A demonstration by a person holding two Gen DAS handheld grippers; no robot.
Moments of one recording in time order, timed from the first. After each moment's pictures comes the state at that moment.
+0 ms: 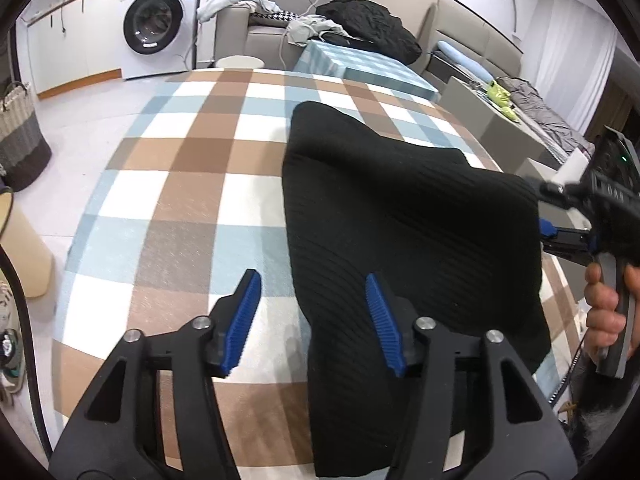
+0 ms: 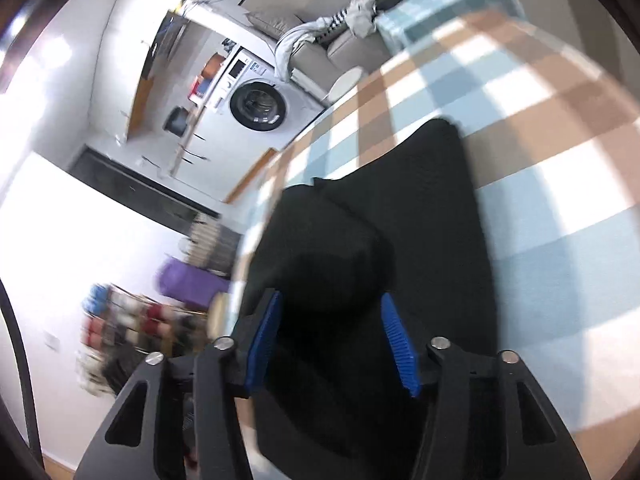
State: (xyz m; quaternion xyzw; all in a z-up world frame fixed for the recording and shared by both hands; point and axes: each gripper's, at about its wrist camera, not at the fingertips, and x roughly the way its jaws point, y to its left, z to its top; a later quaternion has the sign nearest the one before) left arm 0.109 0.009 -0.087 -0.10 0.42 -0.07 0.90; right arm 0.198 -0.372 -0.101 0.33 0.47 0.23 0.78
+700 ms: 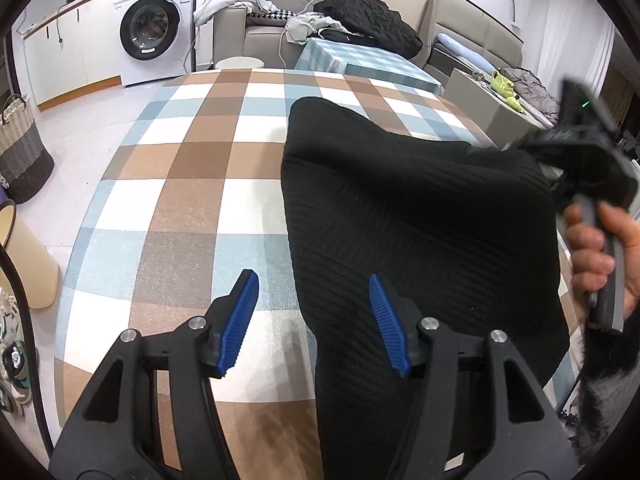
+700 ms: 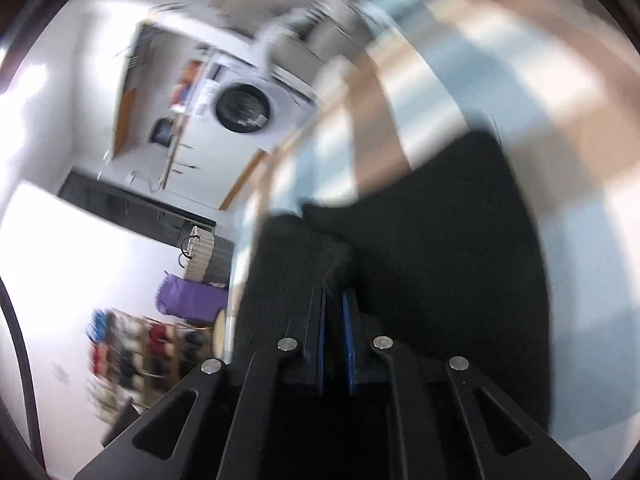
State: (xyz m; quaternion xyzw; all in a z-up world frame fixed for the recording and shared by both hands) left arm 0.124 0.005 -0.096 -0.09 0.43 -0.07 0.90; right arm 0.264 -0.346 -0.101 0.32 0.46 0.21 0.80
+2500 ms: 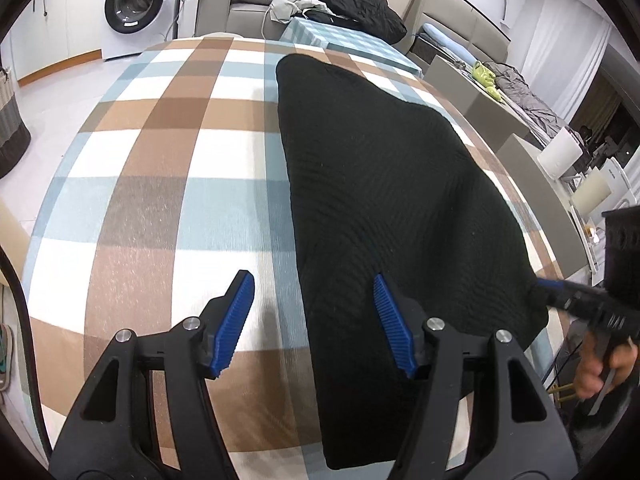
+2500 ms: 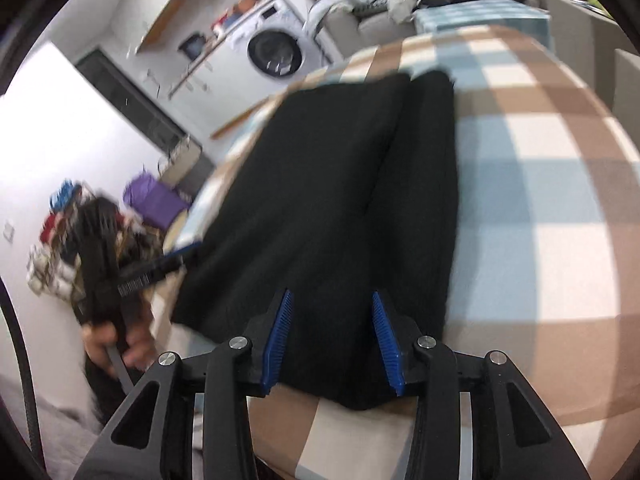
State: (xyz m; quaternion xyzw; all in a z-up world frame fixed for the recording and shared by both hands) left arm 0.102 0.003 -0.120 -0.12 0.46 -0.12 0.87; right arm 0.082 -0.353 -0.115 0.13 0.50 0.26 0.82
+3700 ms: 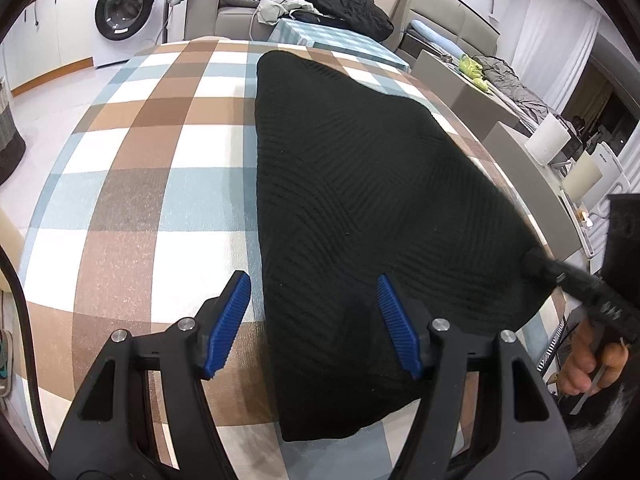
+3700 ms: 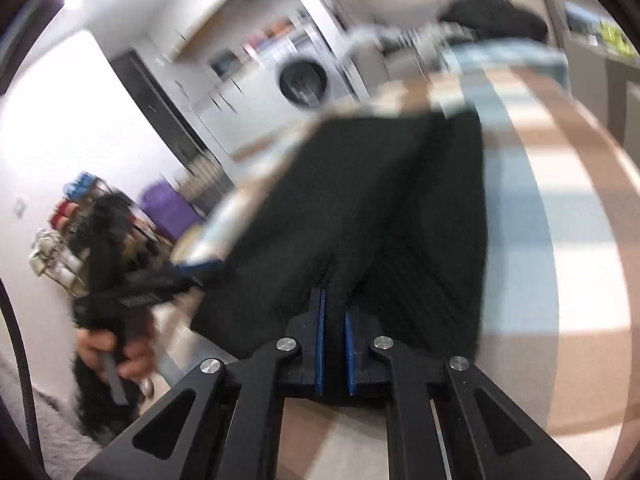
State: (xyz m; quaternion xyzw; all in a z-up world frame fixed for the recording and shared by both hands) left arm 0.084 -0.013 -0.115 -0.11 0.45 -0.14 0.88; right arm 0.062 -0.355 -0.101 0.14 0.40 0.28 0.86
